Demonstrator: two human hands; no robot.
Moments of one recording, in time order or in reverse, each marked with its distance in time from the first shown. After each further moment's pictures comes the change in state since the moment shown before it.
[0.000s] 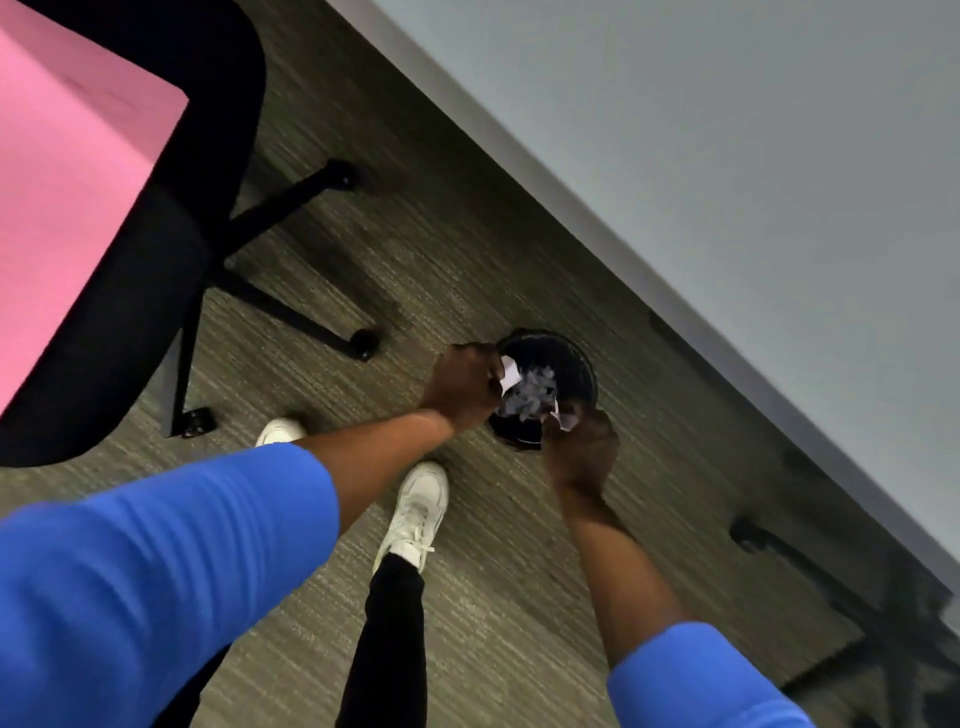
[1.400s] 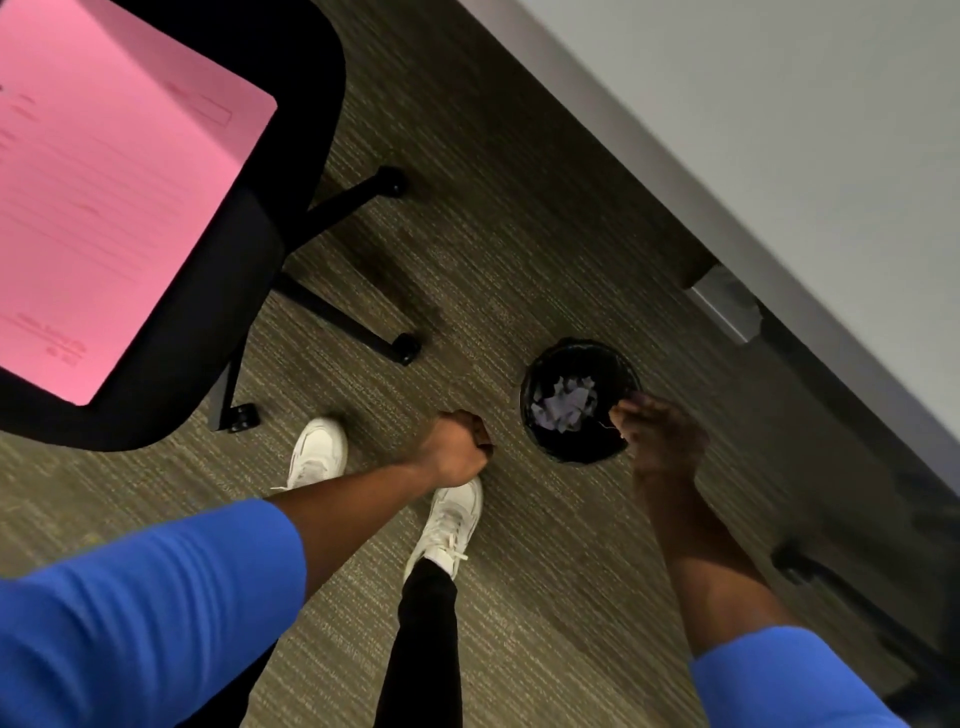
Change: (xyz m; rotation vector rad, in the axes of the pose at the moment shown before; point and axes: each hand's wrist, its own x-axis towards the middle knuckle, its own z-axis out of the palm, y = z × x) left_hand -0.046 -0.103 0.014 0.105 -0.351 -0.215; right_hand 0.053 0.035 0.002 0.790 -0.229 0.307
